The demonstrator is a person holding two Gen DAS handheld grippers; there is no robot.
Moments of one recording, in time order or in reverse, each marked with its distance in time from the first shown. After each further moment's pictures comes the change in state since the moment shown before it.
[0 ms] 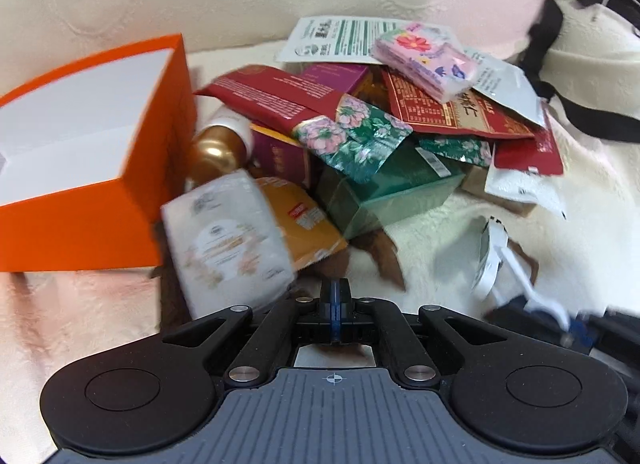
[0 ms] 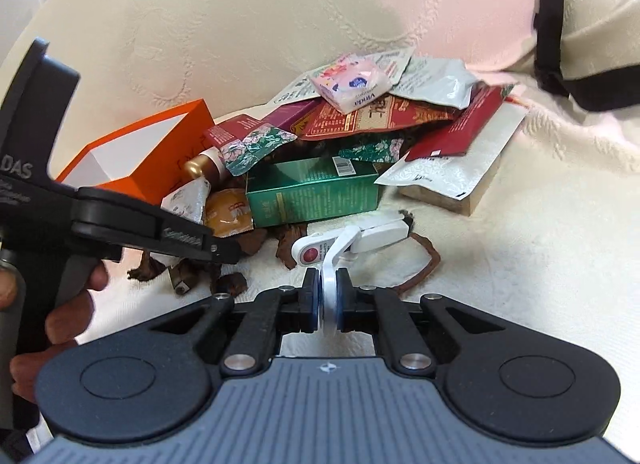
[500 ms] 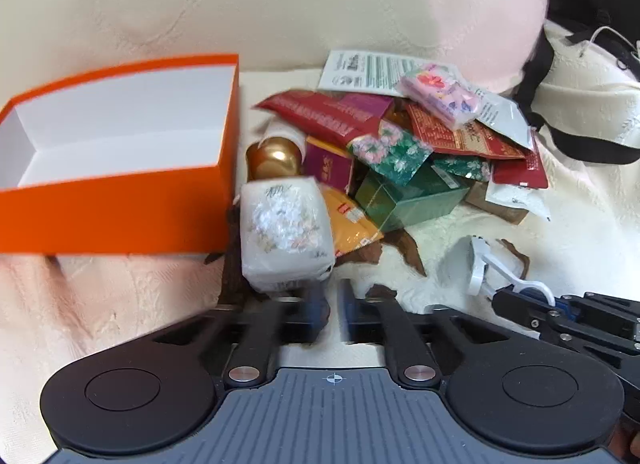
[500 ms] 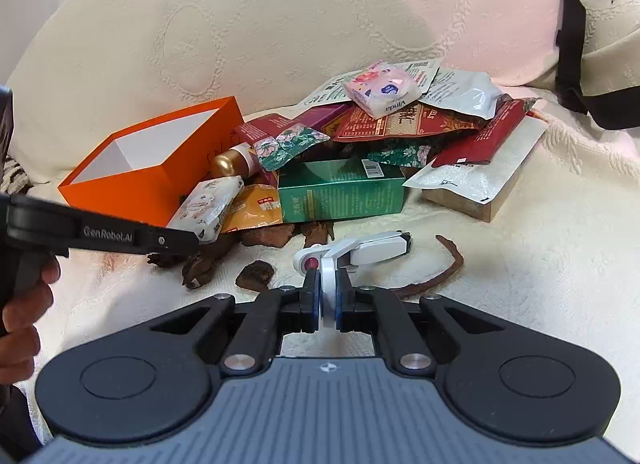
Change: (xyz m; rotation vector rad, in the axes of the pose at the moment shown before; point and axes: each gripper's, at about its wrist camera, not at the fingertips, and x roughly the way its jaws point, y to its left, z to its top) left arm -0.040 0.038 -0.019 -0.057 -0.053 -0.034; right arm -0.004 0.011 -0.003 -0.033 -0.007 0.051
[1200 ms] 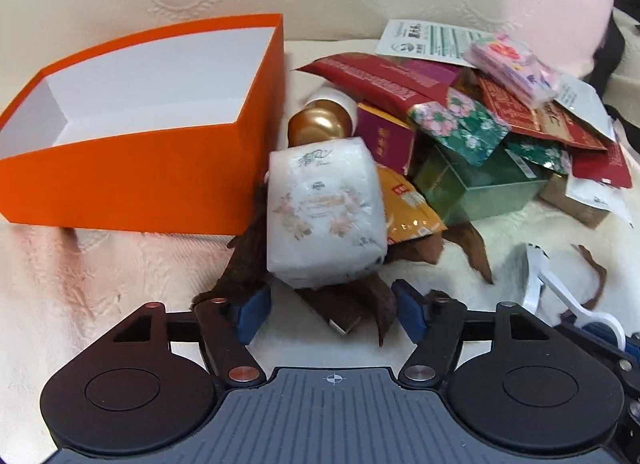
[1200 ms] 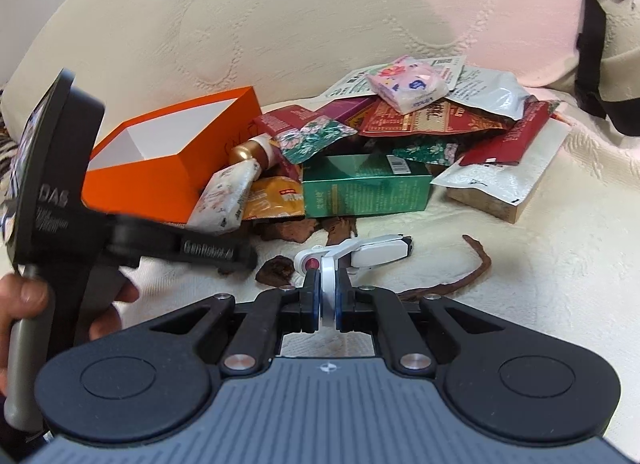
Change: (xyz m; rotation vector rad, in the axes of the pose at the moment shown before) left arm 0.049 -0.004 0.001 -0.057 0.027 0.171; right arm 0.006 0.016 0.000 -0.040 0.023 0.018
